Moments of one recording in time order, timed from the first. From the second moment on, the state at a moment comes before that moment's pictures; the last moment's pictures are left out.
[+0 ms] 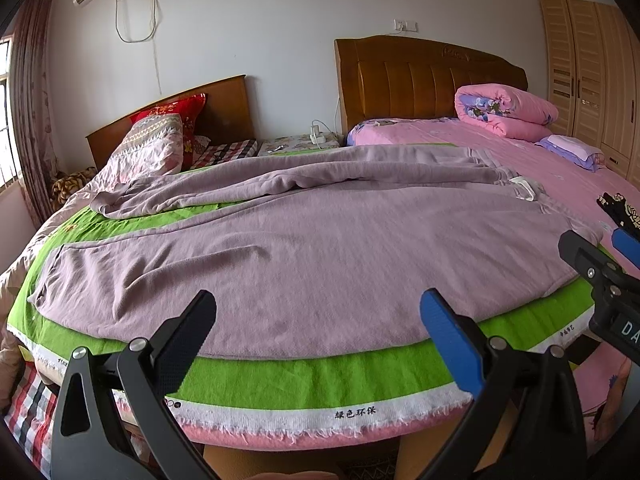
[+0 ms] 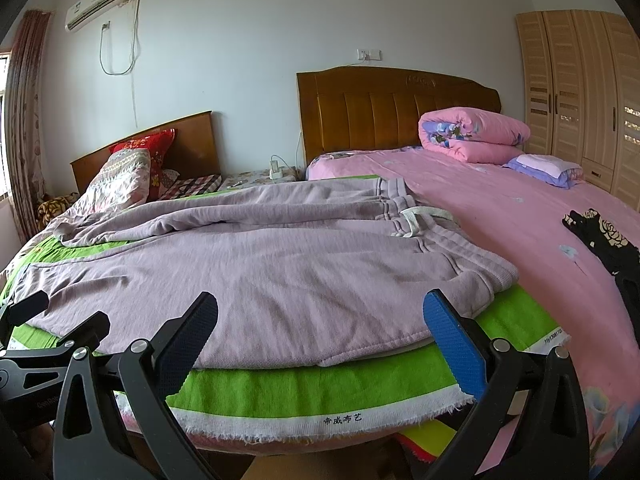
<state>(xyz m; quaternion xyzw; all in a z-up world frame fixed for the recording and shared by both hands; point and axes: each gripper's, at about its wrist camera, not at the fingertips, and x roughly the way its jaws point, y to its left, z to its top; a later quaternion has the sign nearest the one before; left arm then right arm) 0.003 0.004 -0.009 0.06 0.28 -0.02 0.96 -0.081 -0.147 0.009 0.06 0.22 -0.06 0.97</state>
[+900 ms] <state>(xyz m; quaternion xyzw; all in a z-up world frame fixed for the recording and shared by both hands) 0.003 0.005 -0.010 0.06 0.28 -0.02 0.96 -0.081 -0.147 0.006 0.06 0.22 -0.06 0.97</state>
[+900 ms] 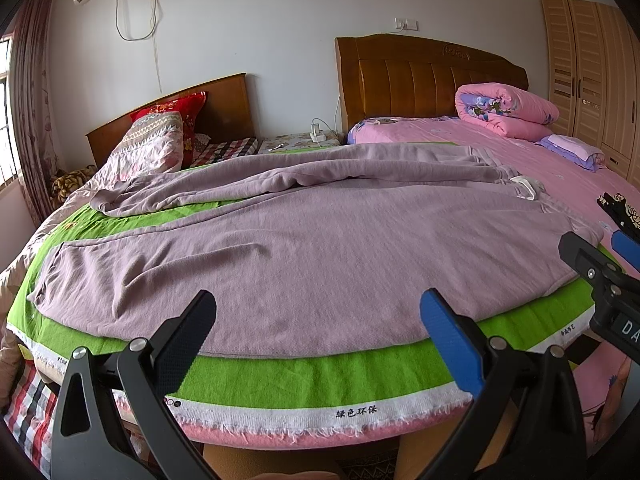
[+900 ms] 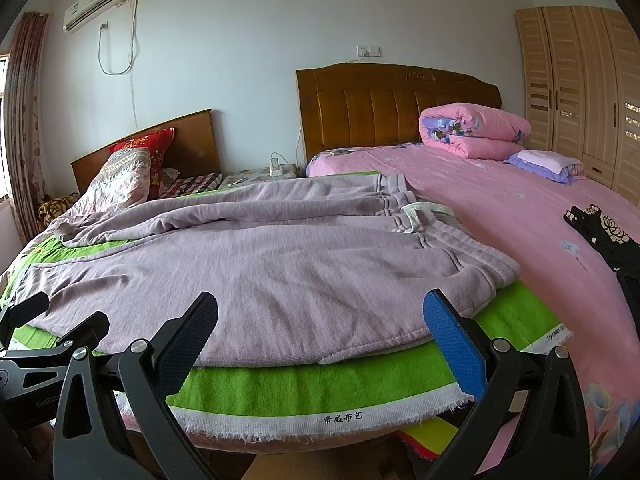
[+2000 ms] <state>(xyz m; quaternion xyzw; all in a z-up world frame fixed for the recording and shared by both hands) 0.023 0.019 -0.005 0.08 0.32 -0.07 0.94 -0.056 -0.162 0.007 0.08 0.28 0.02 0.96</state>
